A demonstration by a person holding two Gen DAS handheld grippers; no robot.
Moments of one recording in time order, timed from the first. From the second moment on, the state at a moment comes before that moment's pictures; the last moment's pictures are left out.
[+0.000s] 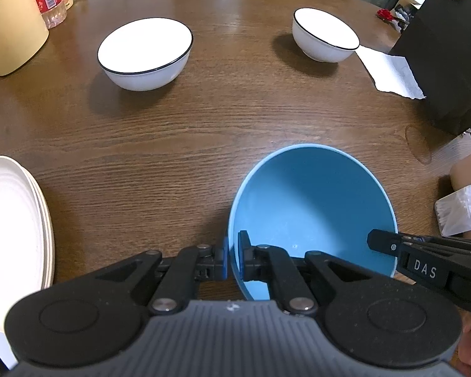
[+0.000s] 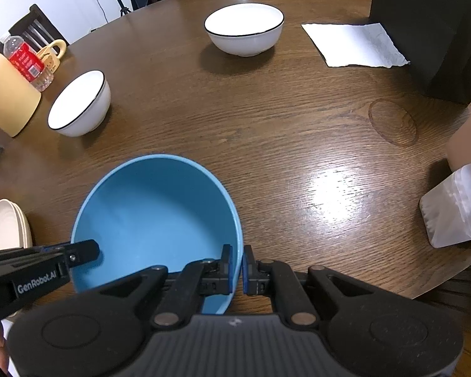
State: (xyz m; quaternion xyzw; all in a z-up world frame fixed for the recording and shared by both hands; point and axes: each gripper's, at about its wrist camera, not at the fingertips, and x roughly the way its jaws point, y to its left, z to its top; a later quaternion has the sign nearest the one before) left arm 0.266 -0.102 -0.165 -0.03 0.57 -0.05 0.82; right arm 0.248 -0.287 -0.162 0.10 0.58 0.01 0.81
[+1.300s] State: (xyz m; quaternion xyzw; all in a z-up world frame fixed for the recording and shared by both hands) left arm 0.257 -0.090 -0.142 -0.04 0.54 -0.04 0.84; right arm 0.239 -0.292 -0.147 0.10 0.56 0.02 0.82
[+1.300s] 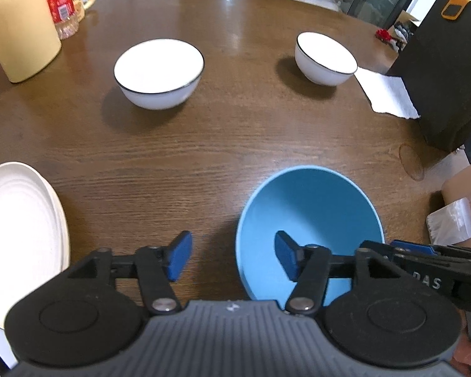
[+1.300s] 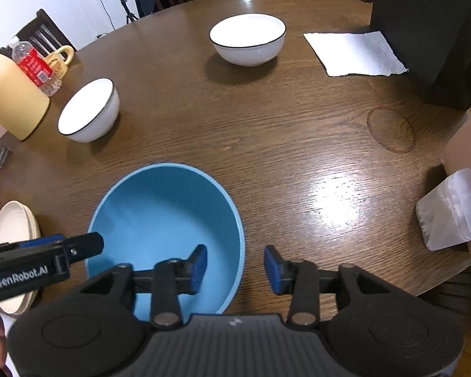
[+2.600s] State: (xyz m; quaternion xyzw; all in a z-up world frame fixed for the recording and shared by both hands) left arm 0.170 -0.044 -0.083 -0.06 0.46 -0.01 0.89; right arm 0.174 -0.267 -0.089 0.04 0.51 0.06 0.86
